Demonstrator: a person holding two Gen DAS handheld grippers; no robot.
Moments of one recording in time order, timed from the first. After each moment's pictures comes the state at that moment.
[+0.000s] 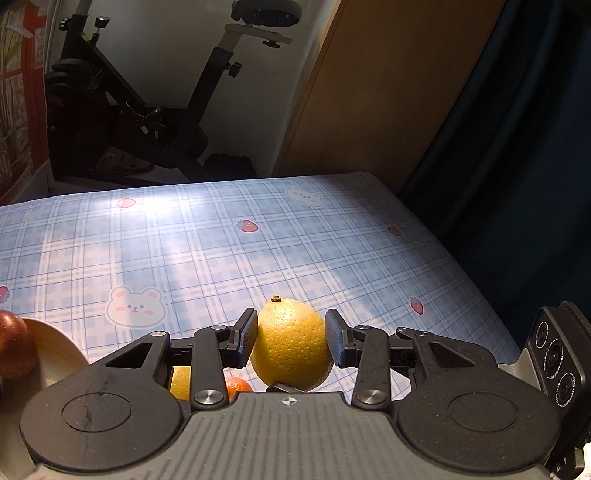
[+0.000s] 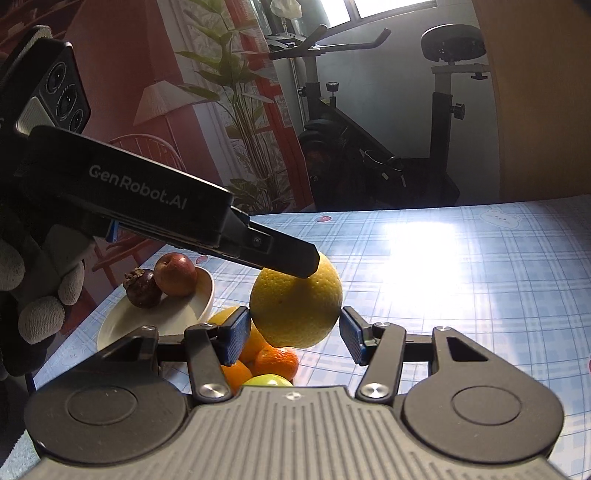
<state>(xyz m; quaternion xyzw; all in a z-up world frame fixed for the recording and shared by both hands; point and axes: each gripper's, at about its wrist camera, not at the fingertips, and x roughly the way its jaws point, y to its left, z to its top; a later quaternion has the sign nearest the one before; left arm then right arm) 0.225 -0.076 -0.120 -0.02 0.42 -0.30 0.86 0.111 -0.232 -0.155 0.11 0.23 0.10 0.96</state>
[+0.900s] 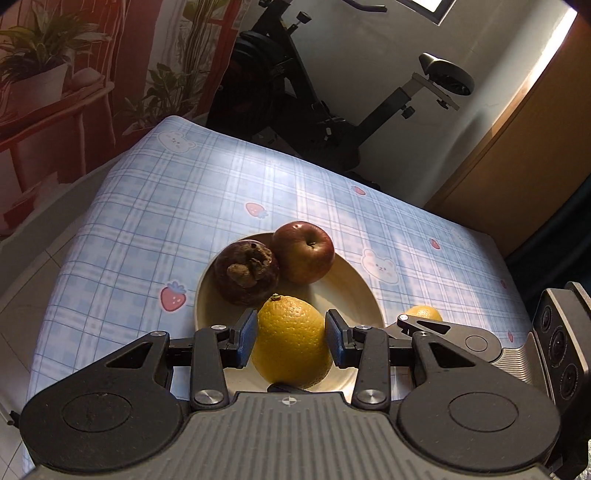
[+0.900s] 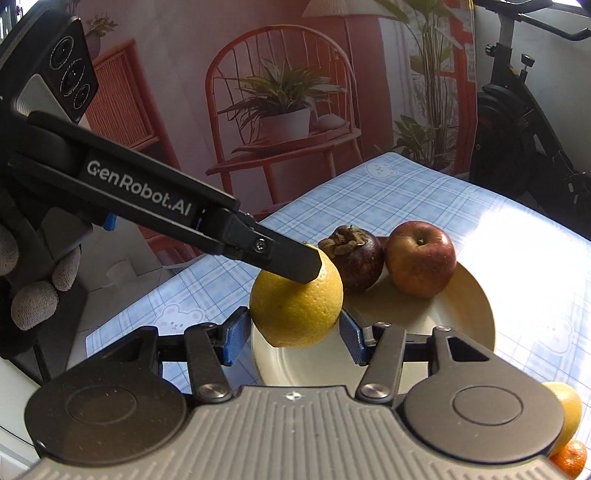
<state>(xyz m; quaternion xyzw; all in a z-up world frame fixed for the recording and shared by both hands) 0.199 0.188 -0.138 -0.14 0.44 -0.13 0.88 0.220 0.003 -0.171 -0.03 0.32 0.28 0.90</state>
